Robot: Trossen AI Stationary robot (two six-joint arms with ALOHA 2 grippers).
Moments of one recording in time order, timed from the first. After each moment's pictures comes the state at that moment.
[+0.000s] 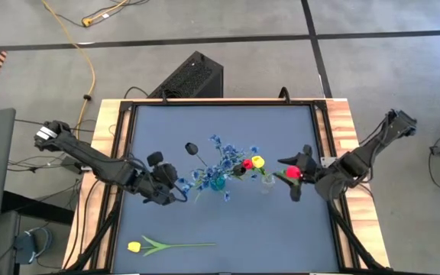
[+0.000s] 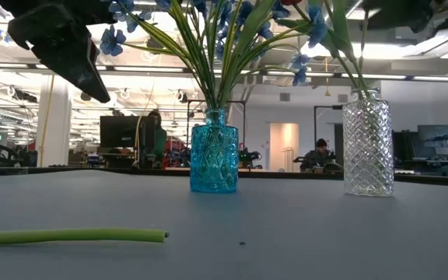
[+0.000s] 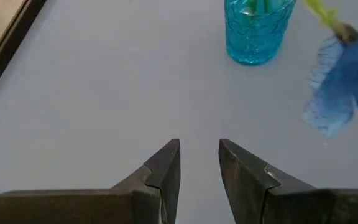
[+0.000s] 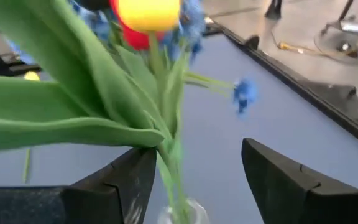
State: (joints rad) left arm -0.43 1.22 0.81 -0.70 -0.60 -0.58; right arm 0.65 0.92 0.81 -0.58 0.89 0.64
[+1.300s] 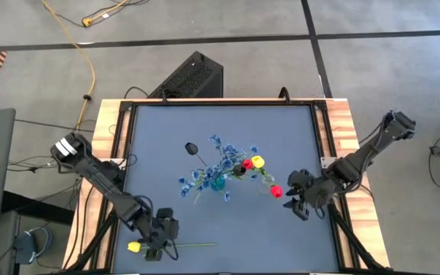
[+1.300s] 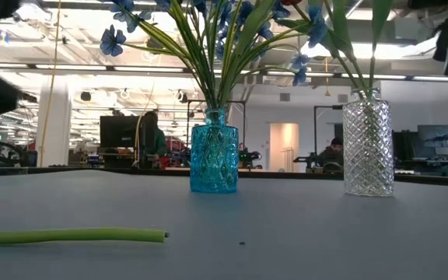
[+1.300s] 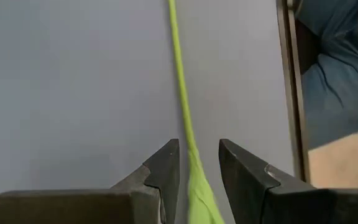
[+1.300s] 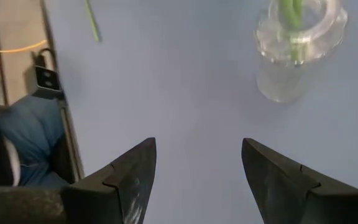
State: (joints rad) left arm -0.75 1.57 0.81 -0.21 0.00 -0.74; right arm 0.65 1.02 0.81 -0.74 0.24 1.07
